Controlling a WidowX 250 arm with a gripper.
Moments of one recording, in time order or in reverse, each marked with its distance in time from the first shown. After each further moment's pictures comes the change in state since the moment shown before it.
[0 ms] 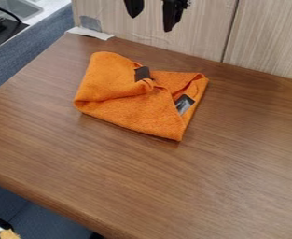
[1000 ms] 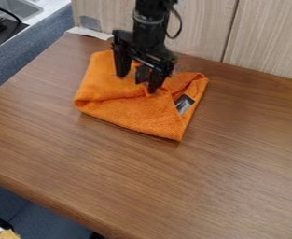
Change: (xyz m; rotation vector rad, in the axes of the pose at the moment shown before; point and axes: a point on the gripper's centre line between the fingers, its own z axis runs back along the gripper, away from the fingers) arm -0.048 0.000 -0.087 0.074 0.243 0.034
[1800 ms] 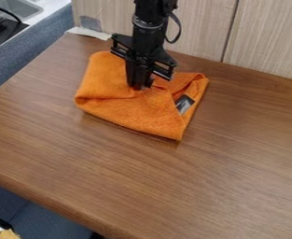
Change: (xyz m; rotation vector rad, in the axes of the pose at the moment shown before) arm -0.002 -0.002 -0.002 -0.007 0.003 0.004
